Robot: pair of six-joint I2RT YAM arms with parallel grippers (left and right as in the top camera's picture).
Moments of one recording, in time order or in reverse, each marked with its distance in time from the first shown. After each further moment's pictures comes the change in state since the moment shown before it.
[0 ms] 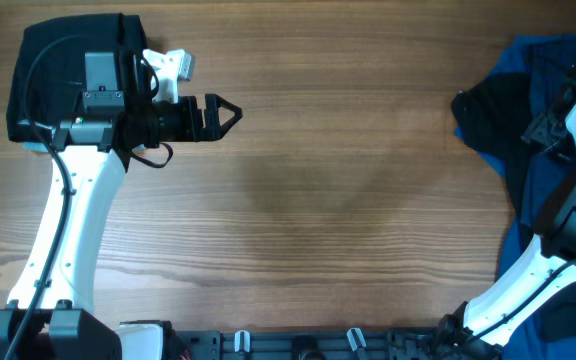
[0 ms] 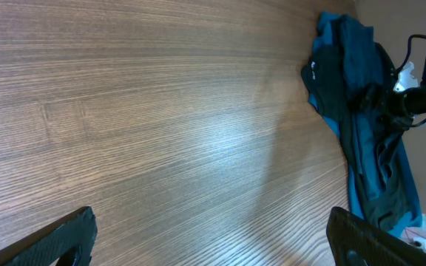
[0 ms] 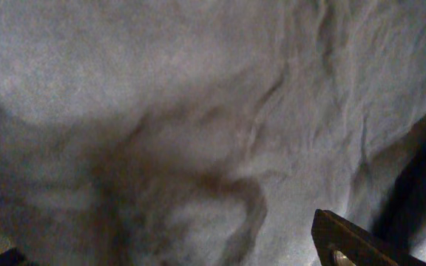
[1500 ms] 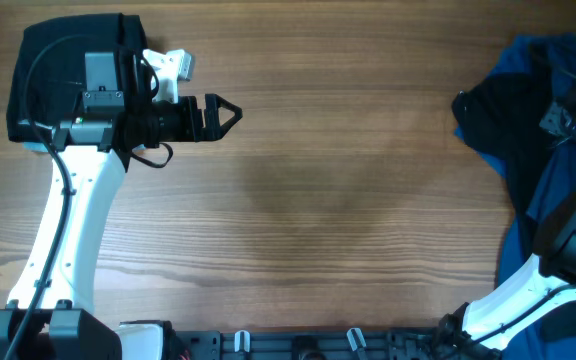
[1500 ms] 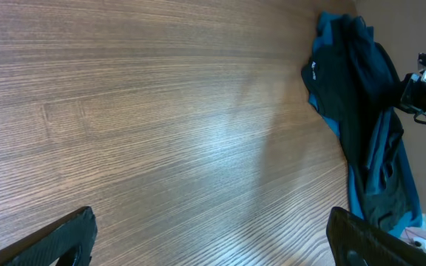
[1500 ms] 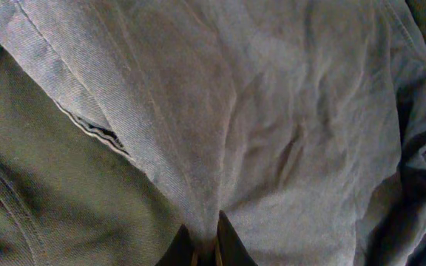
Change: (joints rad) left arm 0.000 0.000 0.000 0.000 0.000 0.000; right arm -0.003 -0.134 -0.031 0.078 -0.116 -0.166
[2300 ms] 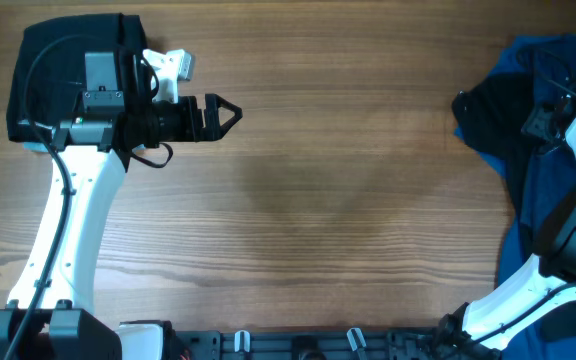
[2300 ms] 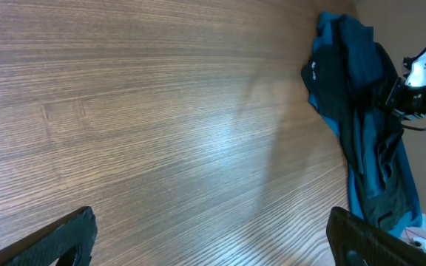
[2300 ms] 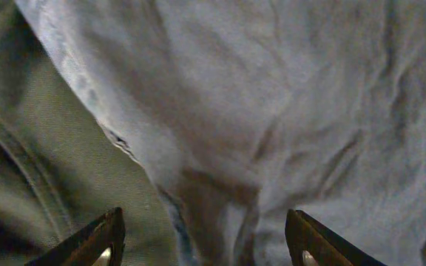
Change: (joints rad) left arm 0.000 0.000 0.000 0.000 0.000 0.000; right arm 0.000 0.000 -0.114 0.145 -0.125 0.000
